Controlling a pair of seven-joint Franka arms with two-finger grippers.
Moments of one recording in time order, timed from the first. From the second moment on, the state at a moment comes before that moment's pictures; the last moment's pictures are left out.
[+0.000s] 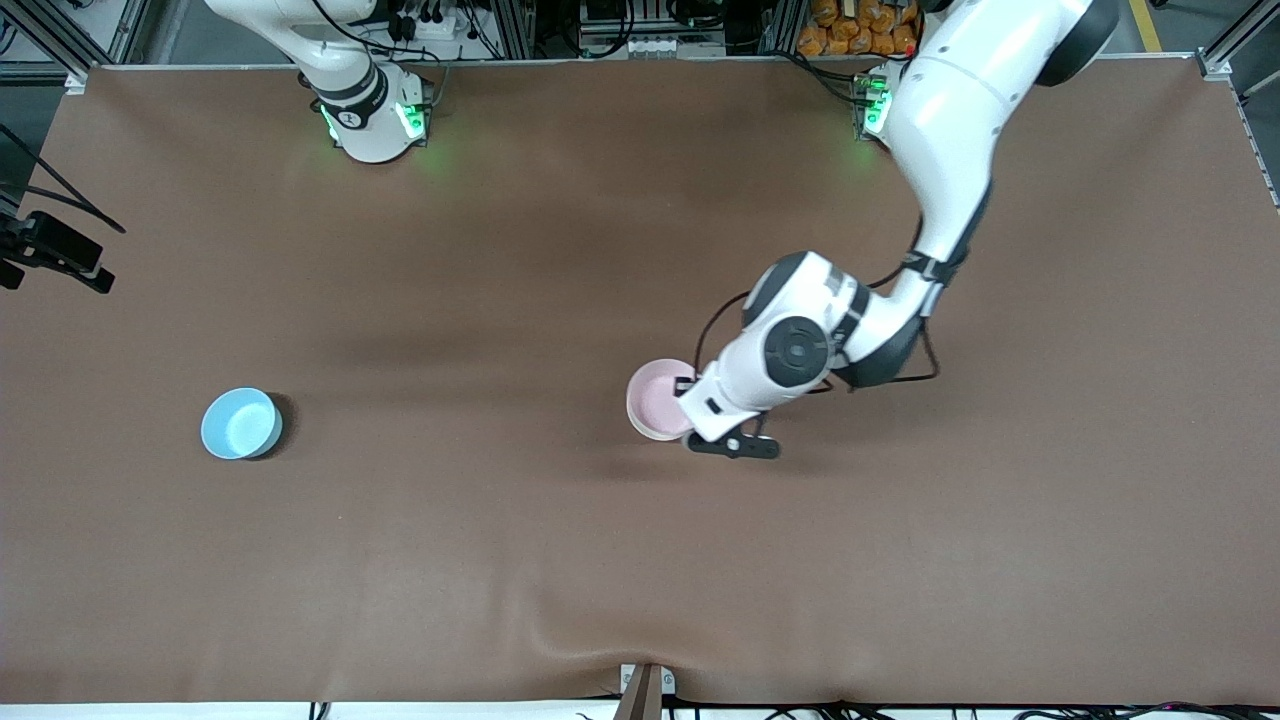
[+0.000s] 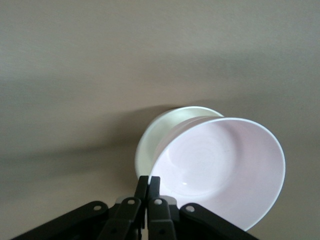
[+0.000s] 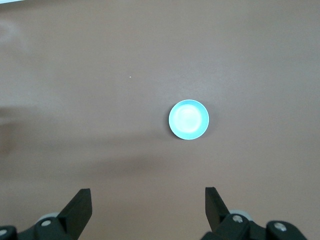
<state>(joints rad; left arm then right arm) -0.38 0.78 -0.30 -1.38 -0.04 2.14 -0.50 -0.02 0.00 -0.07 -1.54 0.01 1.61 -0.02</state>
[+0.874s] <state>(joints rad) -0.38 0.80 -0.28 -1.37 -0.04 2.14 -0.50 -0.02 0.00 -0.07 -1.54 0.01 1.61 -0.02</state>
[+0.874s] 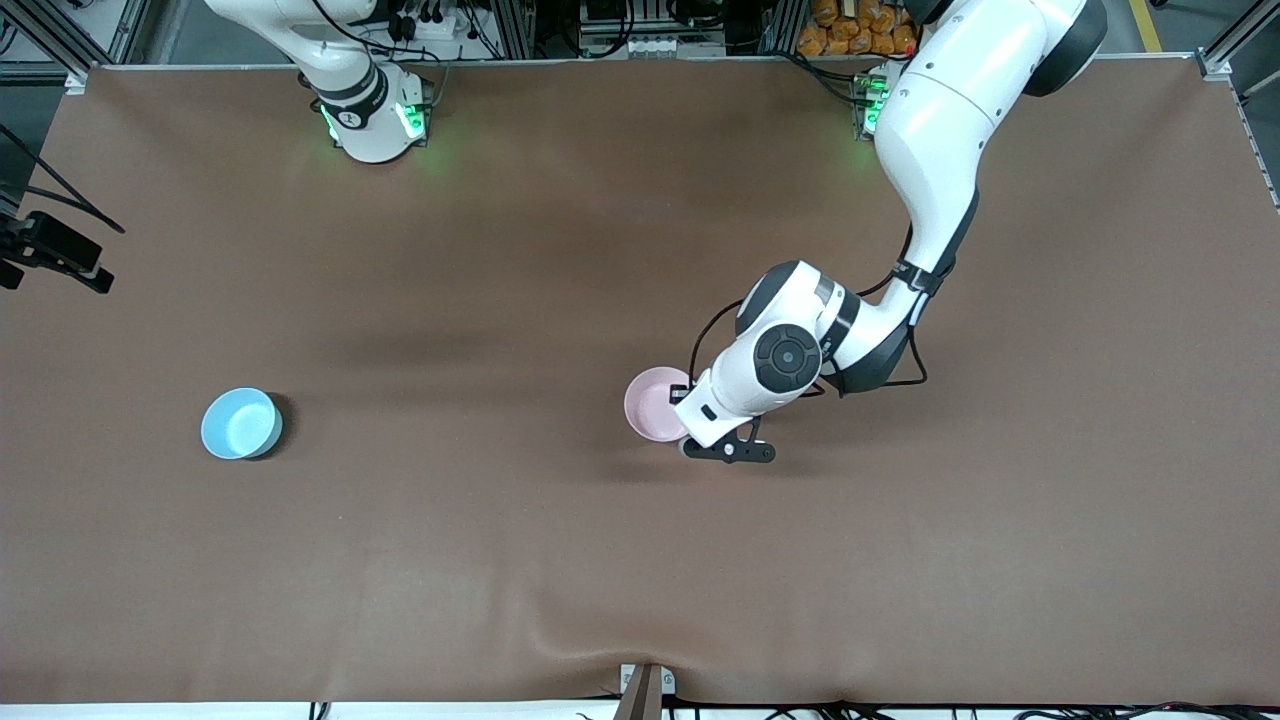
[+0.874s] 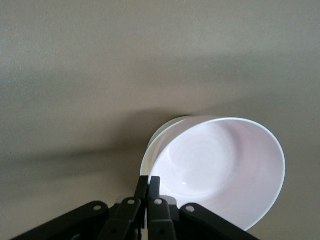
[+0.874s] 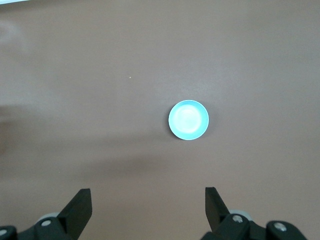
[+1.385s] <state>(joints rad) -0.38 0.80 -0.28 -1.39 -0.04 2.14 -0.50 -0.02 0.05 -0.06 -1.54 0.01 1.63 -0.02</state>
